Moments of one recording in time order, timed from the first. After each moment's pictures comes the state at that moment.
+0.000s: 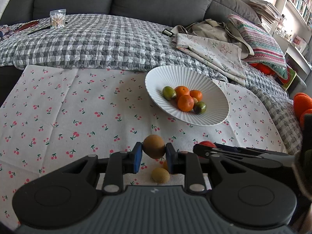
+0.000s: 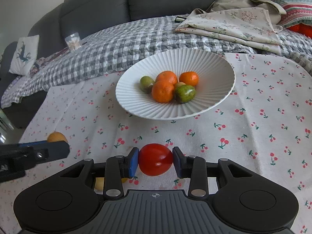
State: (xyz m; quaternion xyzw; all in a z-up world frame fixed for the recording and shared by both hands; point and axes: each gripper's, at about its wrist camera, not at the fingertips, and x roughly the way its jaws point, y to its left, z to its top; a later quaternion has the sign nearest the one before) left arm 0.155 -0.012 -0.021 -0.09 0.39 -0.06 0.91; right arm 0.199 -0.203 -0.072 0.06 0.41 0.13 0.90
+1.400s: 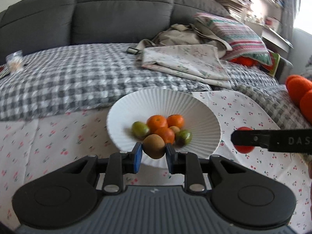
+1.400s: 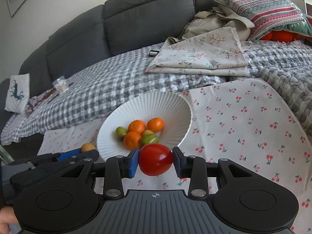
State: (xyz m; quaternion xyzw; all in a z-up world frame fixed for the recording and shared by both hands) left arm 0.228 -0.067 -0.031 0.01 0.32 -0.14 0.94; right arm 0.220 -0.269 -0.023 0.11 0.35 0.09 0.92
